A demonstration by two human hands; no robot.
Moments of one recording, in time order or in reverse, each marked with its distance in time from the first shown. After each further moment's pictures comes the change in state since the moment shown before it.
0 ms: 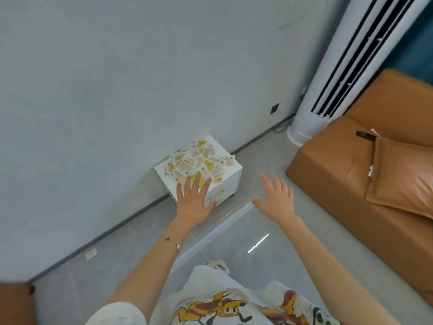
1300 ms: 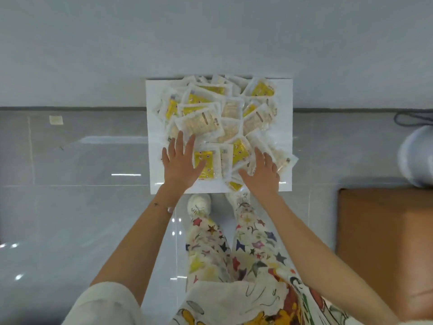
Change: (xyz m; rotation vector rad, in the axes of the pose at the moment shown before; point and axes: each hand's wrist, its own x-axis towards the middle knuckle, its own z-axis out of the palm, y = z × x) left_hand 0.363 -0.137 0.287 -0.408 -0.199 -0.795; right_hand 0.500 -0.080 0.273 -0.177 -0.551 -0.236
